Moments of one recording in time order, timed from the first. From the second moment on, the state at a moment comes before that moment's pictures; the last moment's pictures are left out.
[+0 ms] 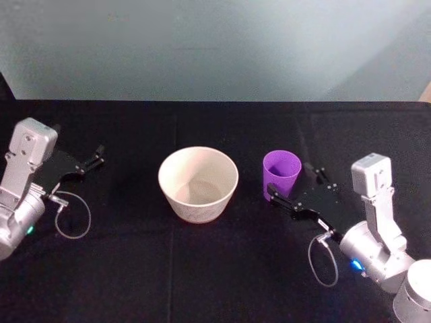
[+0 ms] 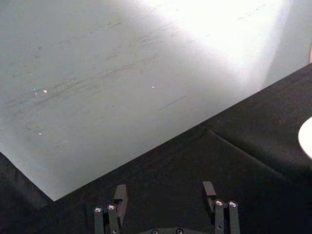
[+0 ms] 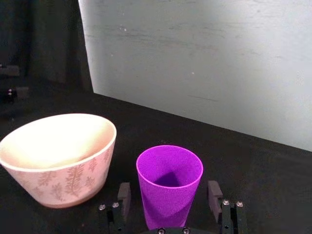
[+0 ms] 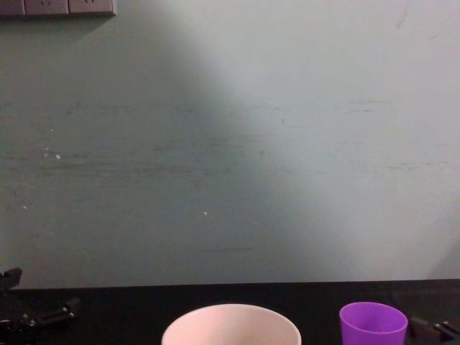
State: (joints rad) left arm -0.20 0.60 0.45 -1.41 -0.25 -0.12 0.03; right arm 0.10 0.44 -0.41 -1.41 0.33 -0.18 0.21
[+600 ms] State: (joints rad) left arm -0.20 0.60 0.45 -1.41 -0.25 -0.12 0.03; right arm 0.17 0.37 -0.39 -1.31 0.34 -0.17 0.28
